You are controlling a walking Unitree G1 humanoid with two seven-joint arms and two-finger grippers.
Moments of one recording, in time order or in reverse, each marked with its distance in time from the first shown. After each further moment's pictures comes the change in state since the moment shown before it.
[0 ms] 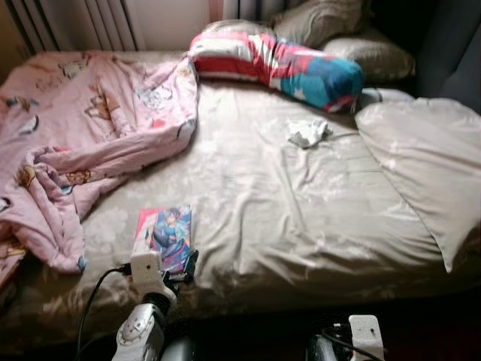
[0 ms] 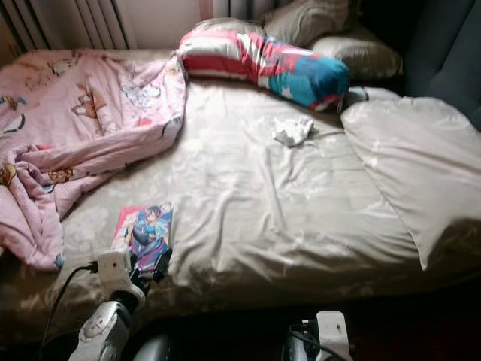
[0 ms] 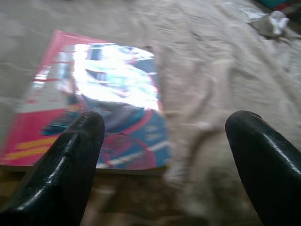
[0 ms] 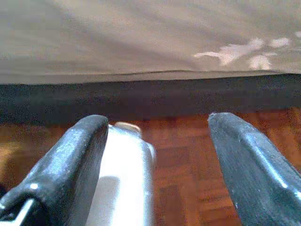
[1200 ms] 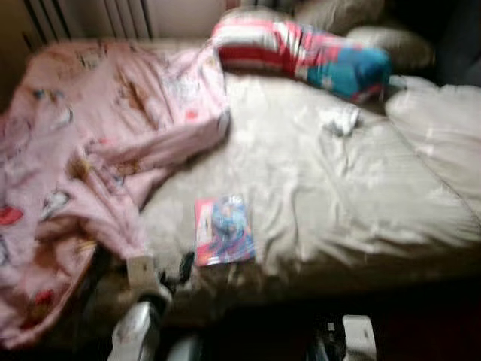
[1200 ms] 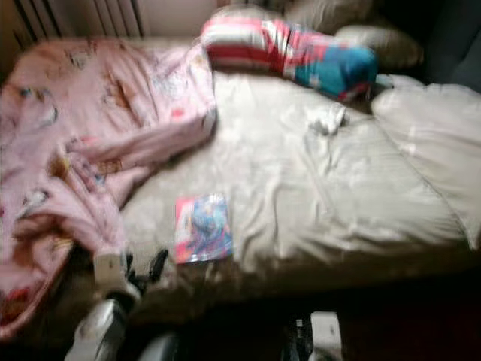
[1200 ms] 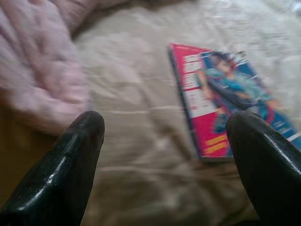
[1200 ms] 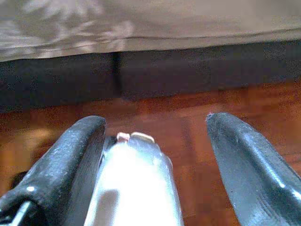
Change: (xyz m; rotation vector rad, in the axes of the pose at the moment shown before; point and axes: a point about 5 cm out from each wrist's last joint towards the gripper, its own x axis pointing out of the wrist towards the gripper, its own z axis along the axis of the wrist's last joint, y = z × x) left arm -0.001 0.003 0.000 0.007 0.005 0.005; right arm 0.000 0.005 -0.001 0.024 0.010 0.008
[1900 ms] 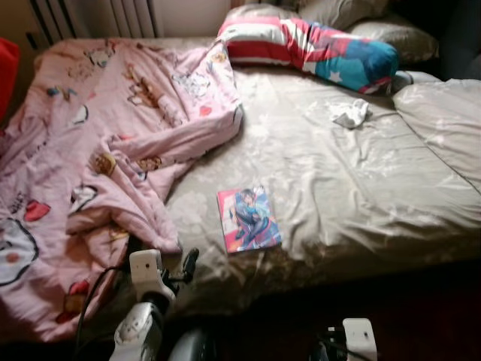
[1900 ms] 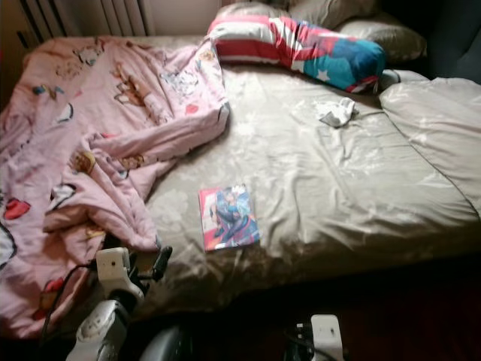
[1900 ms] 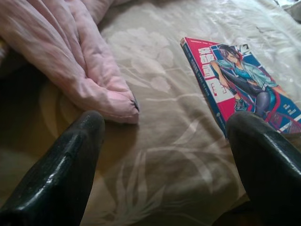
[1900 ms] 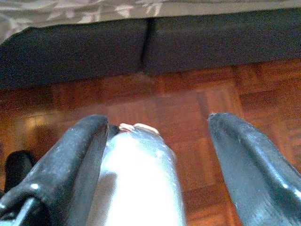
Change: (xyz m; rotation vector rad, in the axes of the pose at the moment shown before) left arm 0.000 -0.010 0.001 -0.008 -0.007 -0.048; right arm -0.003 -0.008 -0.010 -0.038 0.047 -0.011
